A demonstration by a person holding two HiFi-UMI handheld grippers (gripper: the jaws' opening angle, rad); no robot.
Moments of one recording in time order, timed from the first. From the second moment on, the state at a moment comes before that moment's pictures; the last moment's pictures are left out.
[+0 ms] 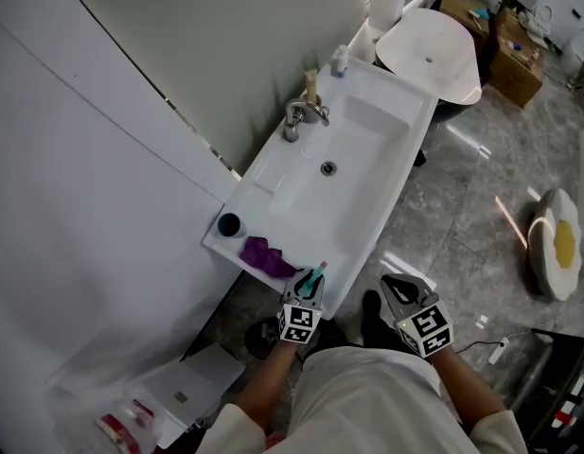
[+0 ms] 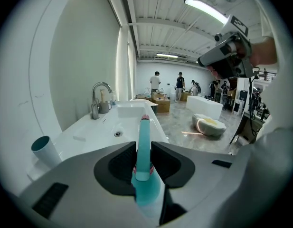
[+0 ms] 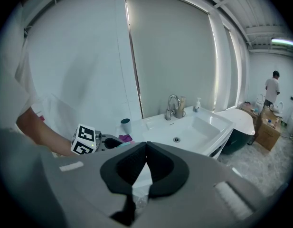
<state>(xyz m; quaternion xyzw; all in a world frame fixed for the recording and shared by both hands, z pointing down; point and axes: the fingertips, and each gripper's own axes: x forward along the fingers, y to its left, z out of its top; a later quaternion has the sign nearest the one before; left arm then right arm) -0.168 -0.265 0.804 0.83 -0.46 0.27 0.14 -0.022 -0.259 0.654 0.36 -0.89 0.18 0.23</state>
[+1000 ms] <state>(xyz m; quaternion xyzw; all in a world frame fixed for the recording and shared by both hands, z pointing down) -0.156 -0.252 0.807 0.83 -0.46 0.26 0.16 -0.013 -0.246 0.657 0.36 -0.89 0.18 0.23</state>
